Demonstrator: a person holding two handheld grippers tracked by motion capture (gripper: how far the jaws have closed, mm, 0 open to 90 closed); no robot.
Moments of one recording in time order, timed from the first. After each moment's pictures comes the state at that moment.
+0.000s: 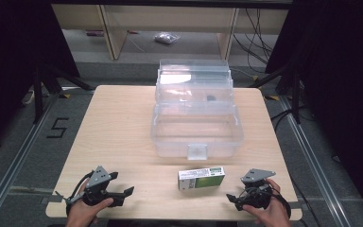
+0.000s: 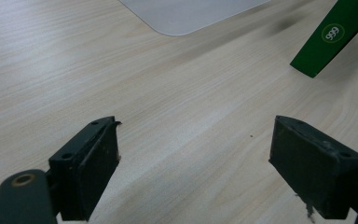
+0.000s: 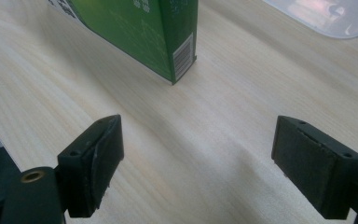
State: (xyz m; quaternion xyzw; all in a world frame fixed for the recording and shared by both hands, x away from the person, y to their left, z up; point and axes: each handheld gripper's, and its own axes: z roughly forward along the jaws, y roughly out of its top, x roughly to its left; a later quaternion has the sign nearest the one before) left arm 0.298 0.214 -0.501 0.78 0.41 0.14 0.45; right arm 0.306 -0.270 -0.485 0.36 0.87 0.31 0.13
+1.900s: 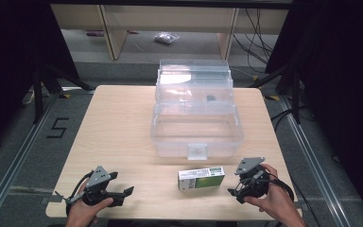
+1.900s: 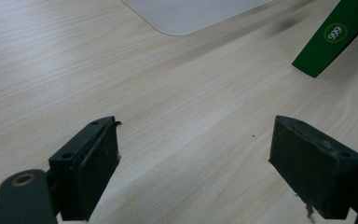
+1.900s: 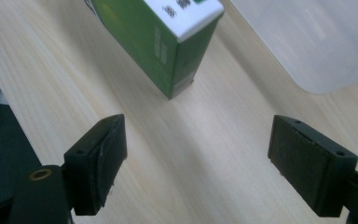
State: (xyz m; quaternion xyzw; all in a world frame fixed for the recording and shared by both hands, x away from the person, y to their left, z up) left arm 0.298 0.215 -0.501 0.78 0.41 0.14 0.45; right arm 0.324 -0.248 -0.433 0.27 0.93 0.22 0.14
